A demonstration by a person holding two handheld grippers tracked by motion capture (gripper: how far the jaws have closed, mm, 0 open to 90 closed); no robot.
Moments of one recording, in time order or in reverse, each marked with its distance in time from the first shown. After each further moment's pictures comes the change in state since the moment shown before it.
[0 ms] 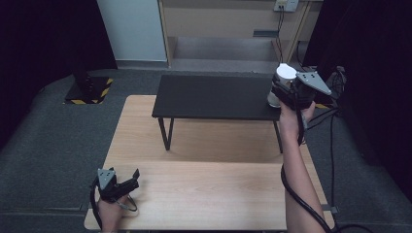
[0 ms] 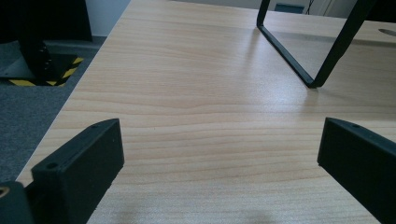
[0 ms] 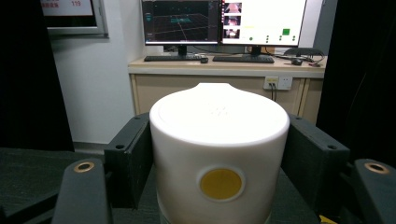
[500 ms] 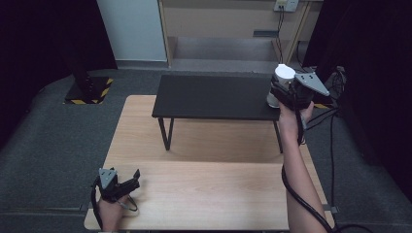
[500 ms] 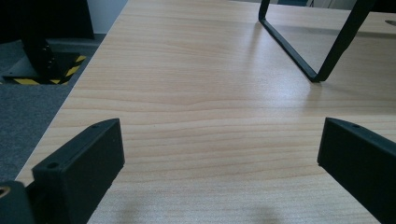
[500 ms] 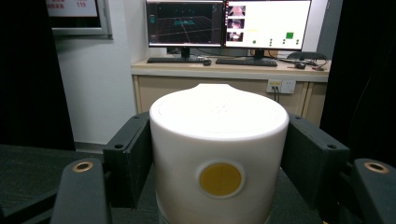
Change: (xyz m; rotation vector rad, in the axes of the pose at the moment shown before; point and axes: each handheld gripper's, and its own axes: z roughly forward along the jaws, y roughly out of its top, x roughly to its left) left arm -0.005 0.003 0.002 0.019 0.013 0.020; right arm -0.003 -0.008 0.003 -0.017 0.016 -0.014
